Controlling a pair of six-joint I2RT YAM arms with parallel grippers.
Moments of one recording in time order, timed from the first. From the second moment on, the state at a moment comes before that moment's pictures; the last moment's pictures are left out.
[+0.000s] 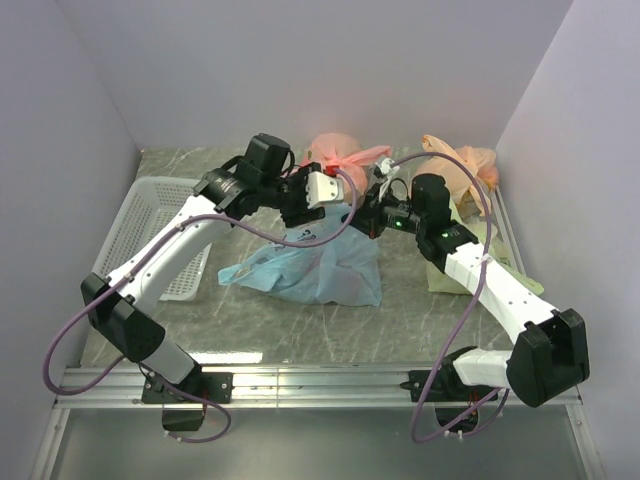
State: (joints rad) left arm -0.64 1.55 1.65 -0.75 0.40 0.80; right arm 0.40 1.26 0.95 0.03 -0.66 0.10
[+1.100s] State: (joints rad) left arm -0.56 1.78 1.90 -0.76 0.60 0.05; right arm 0.59 1.32 0.71 0.59 -0.12 0.28
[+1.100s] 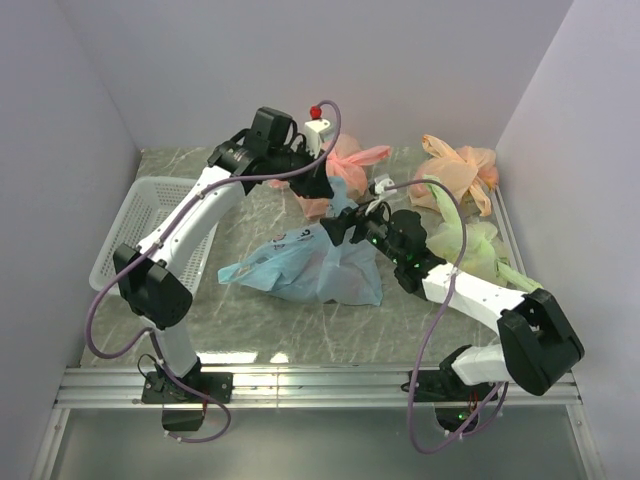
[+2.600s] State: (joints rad) left arm -0.49 1.75 1.80 -0.63 0.91 -0.13; right arm 0.59 1.60 0.64 0.90 -0.23 0.39
